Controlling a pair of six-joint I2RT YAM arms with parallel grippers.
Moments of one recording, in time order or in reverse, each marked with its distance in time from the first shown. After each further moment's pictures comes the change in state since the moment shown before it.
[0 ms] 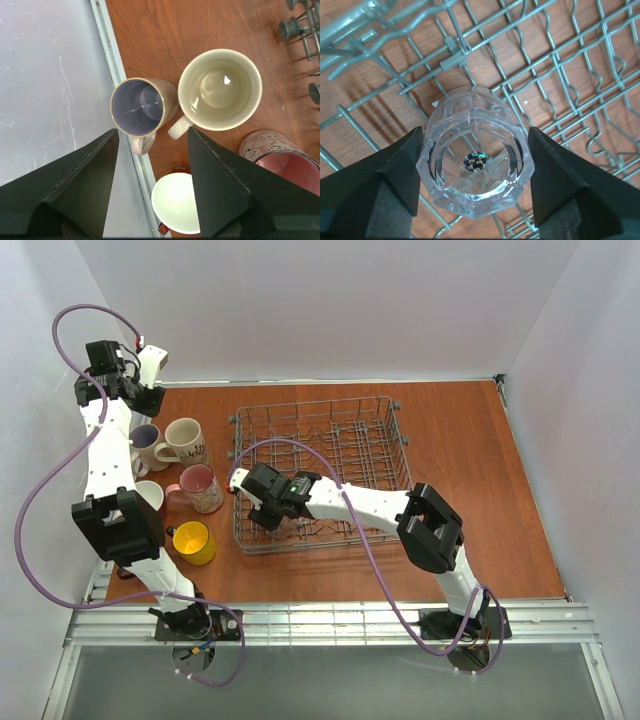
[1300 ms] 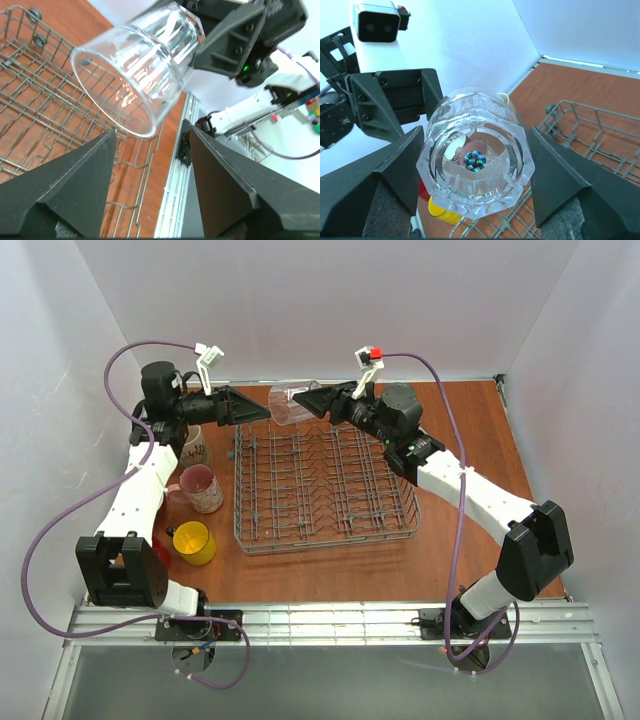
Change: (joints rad) left arm -0.295 -0.318 -0.546 0.774 1.162 -1.033; right arm -0.491 -0.547 -0.422 0.951 -0.462 0.715
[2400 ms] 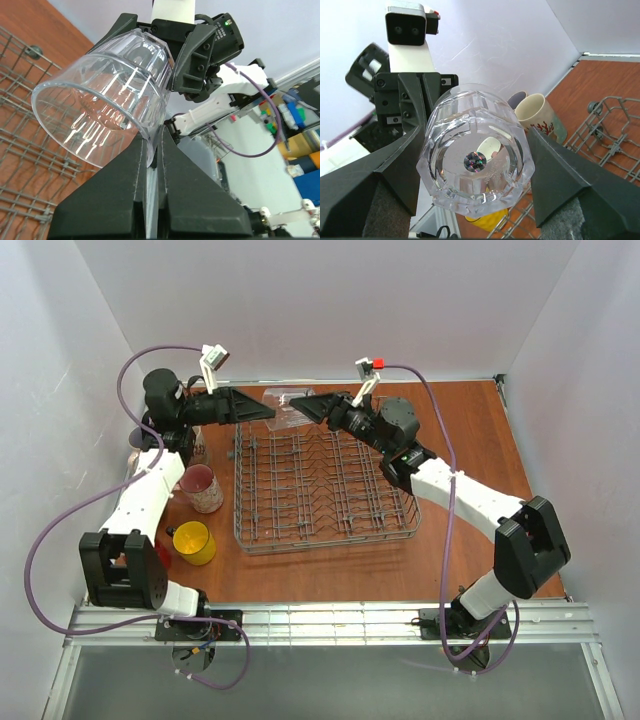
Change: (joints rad) left arm -0.034 -0.007 -0.132 0.529 0.052 -0.509; right arm 0.027 0.018 -0.105 0.247 -0.032 0.216
